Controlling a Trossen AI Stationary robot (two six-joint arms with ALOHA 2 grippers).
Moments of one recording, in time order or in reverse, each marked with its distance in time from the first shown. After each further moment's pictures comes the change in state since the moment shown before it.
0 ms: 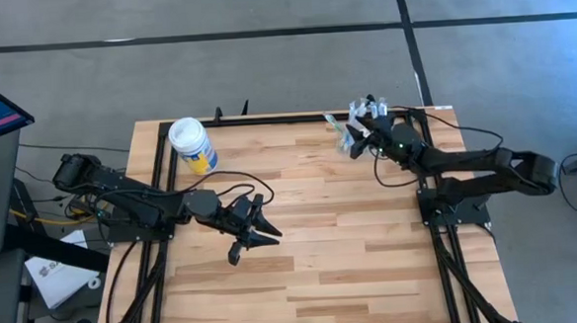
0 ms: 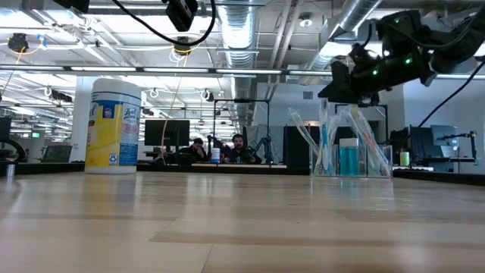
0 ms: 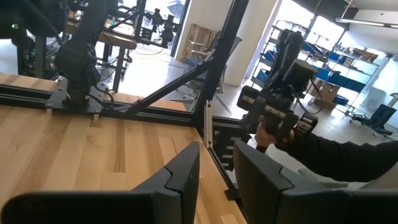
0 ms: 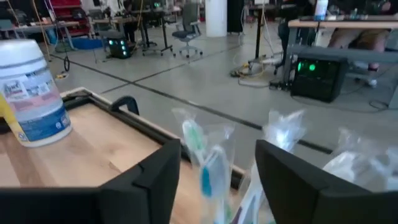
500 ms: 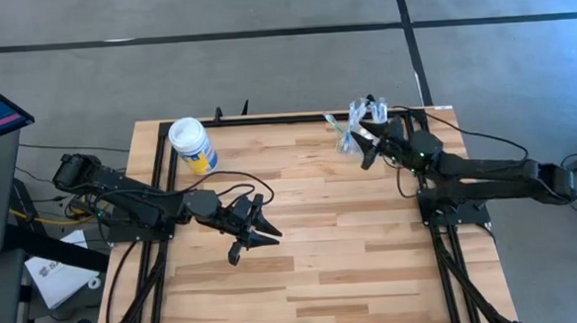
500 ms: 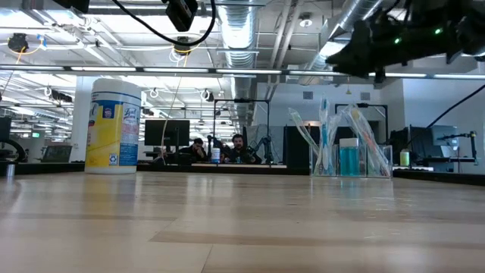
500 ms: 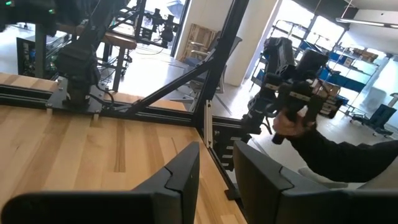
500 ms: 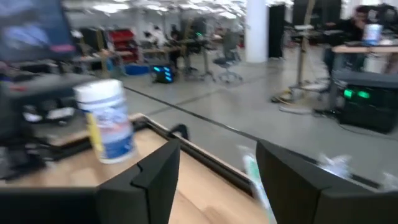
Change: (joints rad) left arm 0.000 0.000 0.000 0.000 0.000 0.000; right arm 0.155 -0.298 0.001 -0.174 -0.001 -0.004
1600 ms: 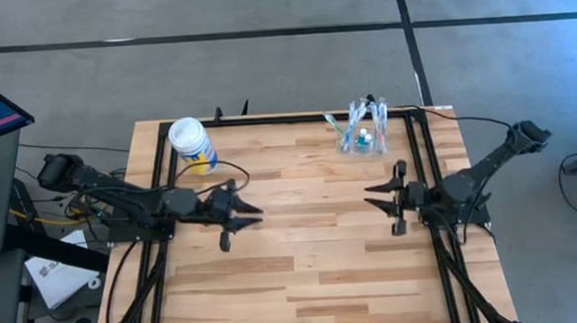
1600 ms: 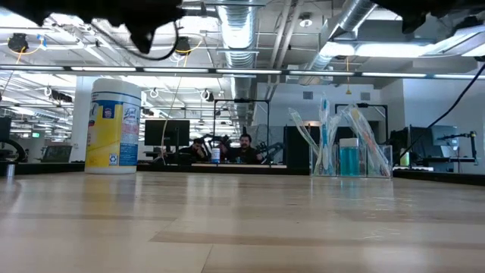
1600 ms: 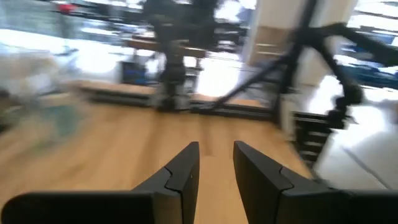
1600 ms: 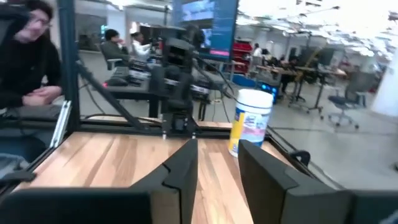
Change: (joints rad) left arm -0.007 -0.250 -0.188 -0.103 -0.309 0.149; right arm 0.930 -0.192 0.000 -0.102 0.404 -0.248
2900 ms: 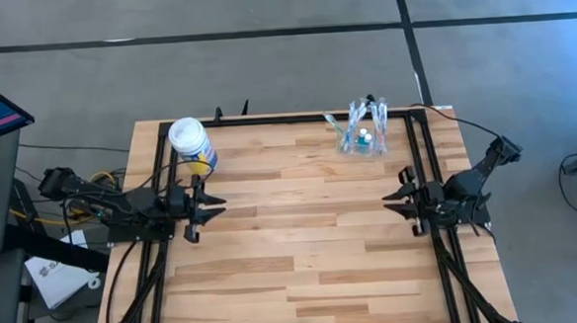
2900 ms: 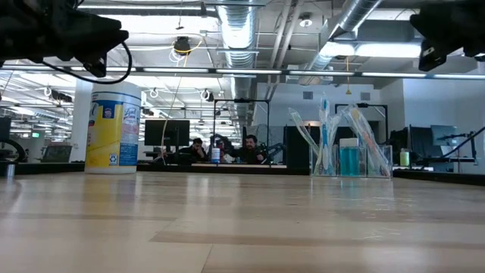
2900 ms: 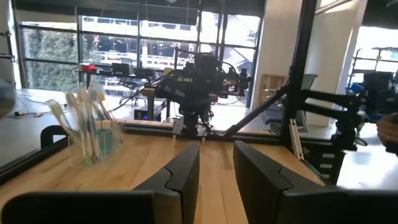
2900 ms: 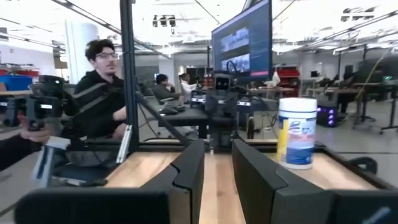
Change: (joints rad) left arm -0.015 -0.695 -0.464 0.002 -0.080 0.110; right arm 0.048 -0.606 -0.326 -0.119 -0.172 0.033
